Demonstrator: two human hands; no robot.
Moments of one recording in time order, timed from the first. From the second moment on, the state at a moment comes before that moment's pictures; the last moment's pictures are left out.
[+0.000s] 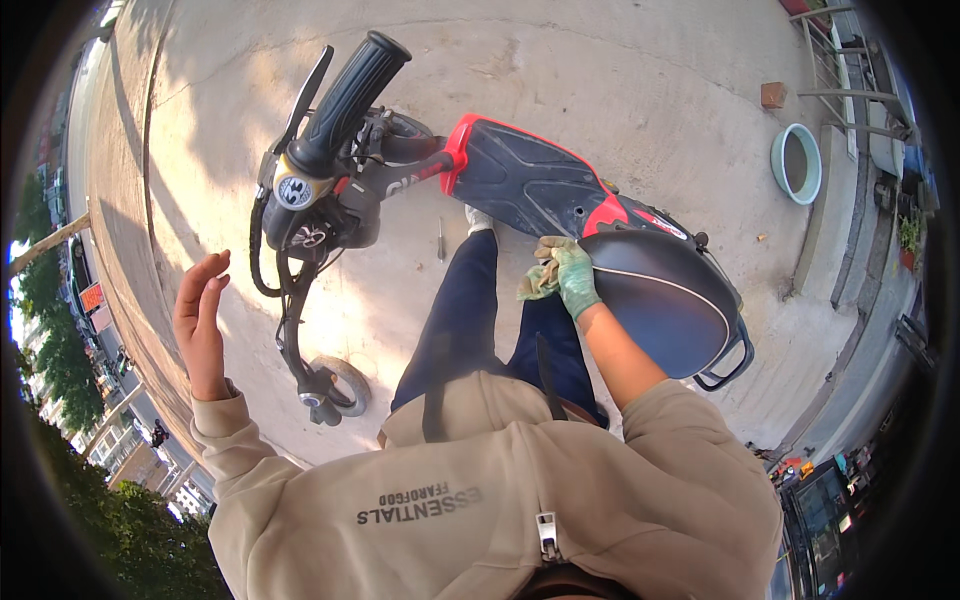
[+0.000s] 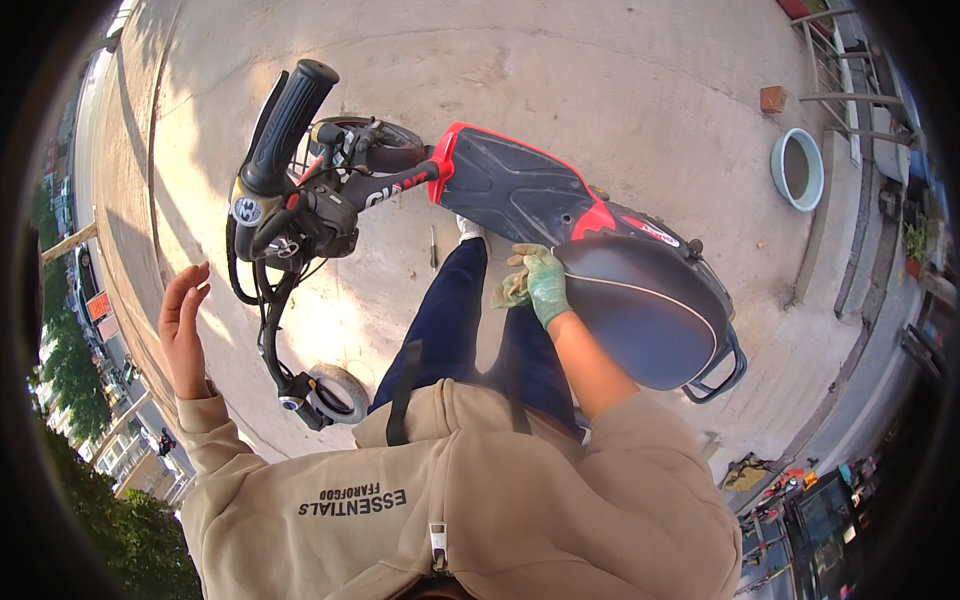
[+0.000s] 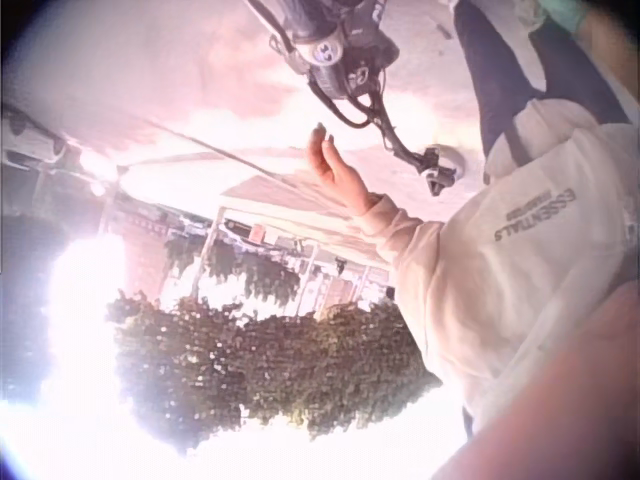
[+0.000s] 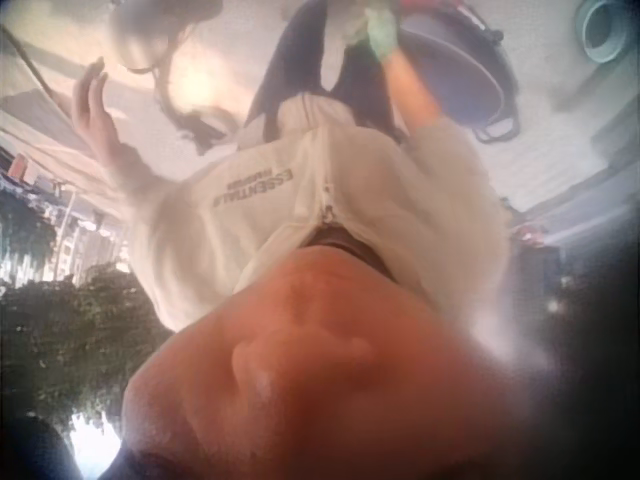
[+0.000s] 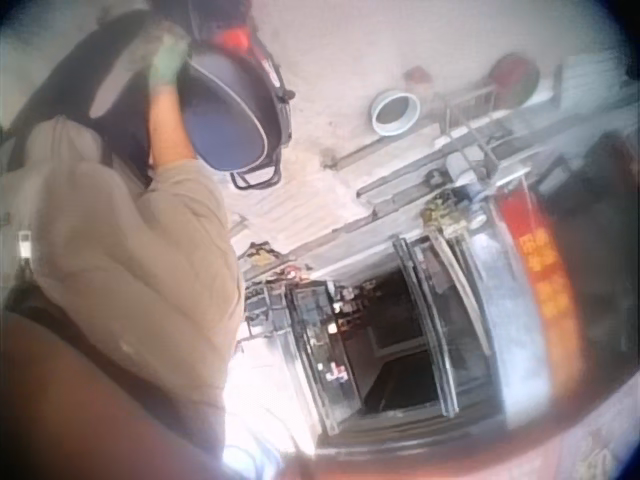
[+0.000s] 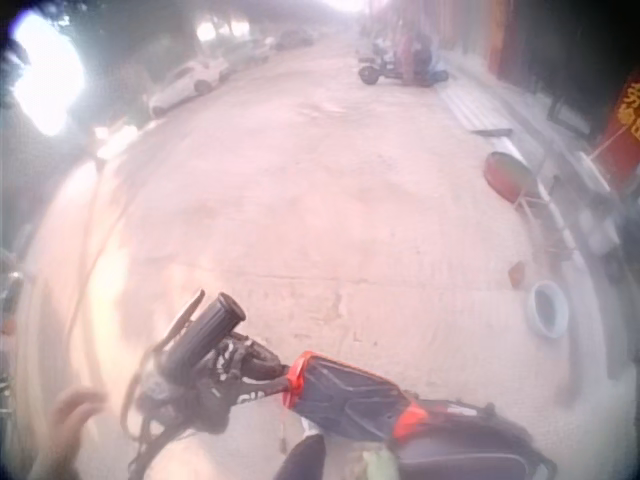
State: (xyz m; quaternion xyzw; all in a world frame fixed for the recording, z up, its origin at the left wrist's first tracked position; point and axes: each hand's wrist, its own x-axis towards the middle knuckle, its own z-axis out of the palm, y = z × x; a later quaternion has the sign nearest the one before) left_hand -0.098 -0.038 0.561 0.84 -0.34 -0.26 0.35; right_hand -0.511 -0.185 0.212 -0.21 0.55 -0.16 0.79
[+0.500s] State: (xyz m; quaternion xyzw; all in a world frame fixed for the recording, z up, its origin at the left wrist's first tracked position) left_hand -0.302 0.154 0.588 0.75 -0.25 -0.29 0.54; right_hand -0.660 -0.109 0.281 -0.29 0.64 -0.14 0.70
